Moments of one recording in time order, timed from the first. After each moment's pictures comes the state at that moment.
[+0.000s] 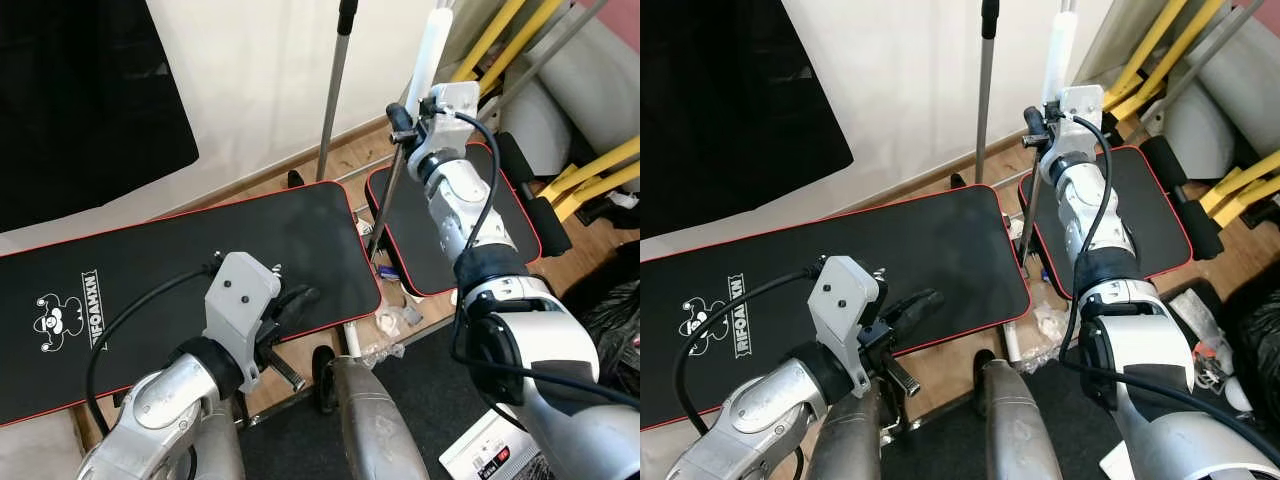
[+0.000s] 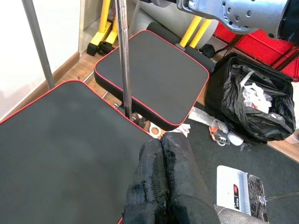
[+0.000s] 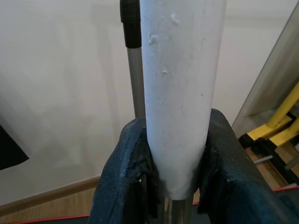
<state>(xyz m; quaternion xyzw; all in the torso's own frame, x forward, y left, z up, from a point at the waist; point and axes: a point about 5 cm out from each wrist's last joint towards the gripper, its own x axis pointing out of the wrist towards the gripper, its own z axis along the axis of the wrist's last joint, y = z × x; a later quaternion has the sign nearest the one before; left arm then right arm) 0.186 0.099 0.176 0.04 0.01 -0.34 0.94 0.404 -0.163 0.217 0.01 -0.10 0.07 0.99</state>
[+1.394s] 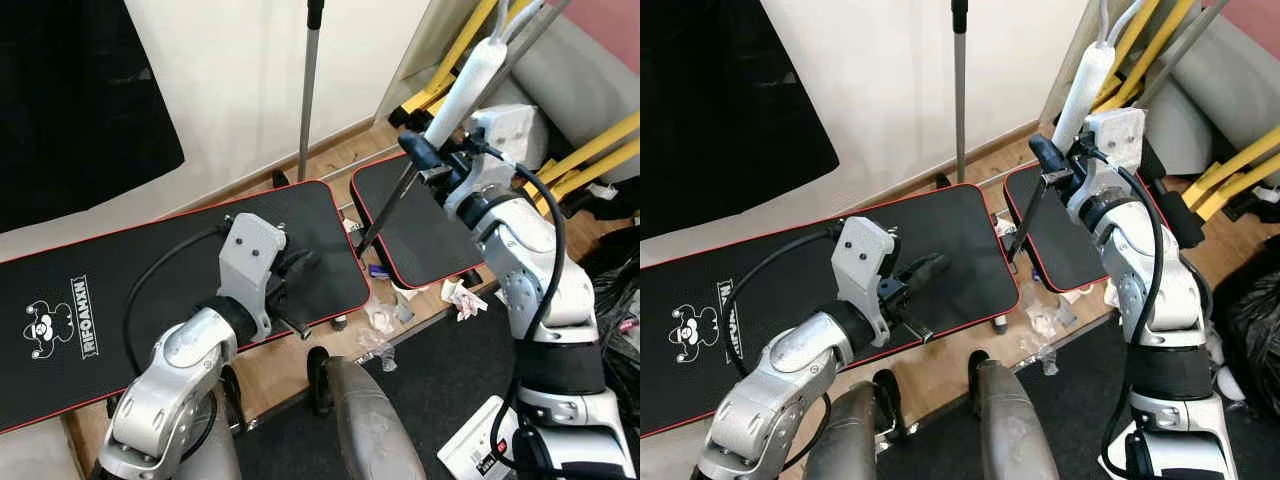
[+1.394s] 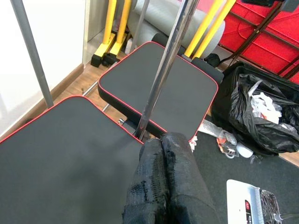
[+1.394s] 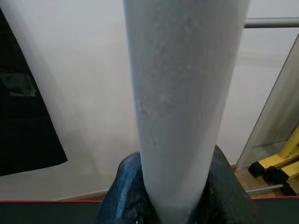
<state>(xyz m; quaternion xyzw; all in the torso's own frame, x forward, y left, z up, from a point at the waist) 0.233 0.094 0.170 0.03 0.00 -0.32 0.95 0.318 -0.173 0.233 0.00 -0.08 0.16 0.98</state>
